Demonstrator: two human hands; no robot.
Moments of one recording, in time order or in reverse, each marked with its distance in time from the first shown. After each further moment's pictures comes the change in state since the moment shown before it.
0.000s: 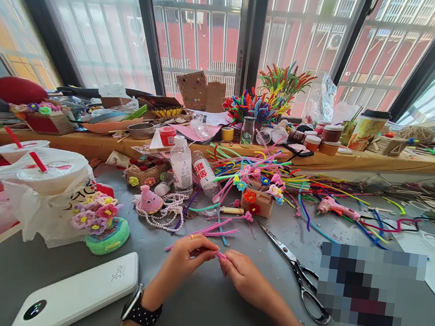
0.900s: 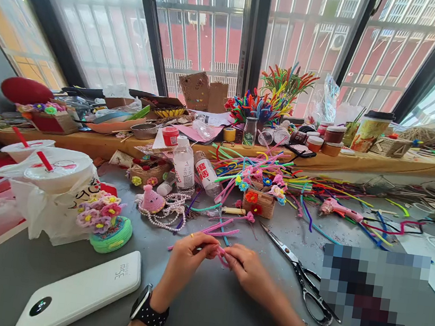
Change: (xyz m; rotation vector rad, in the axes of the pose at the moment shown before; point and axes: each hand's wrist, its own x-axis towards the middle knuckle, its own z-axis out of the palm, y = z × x) left_hand -0.002 0.001 0.009 -0.263 0.146 -0.131; right_hand 0.002 -0.003 -0.006 -0.056 0.073 -0.030
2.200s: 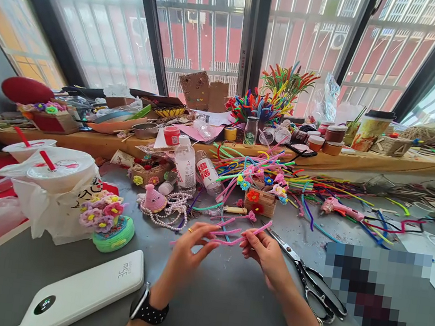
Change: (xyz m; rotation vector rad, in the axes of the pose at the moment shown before) left_hand 0.003 0.002 -0.011 0.318 0.021 0.240; right_hand 0.004 0.006 -0.013 0.890 0.354 0.397
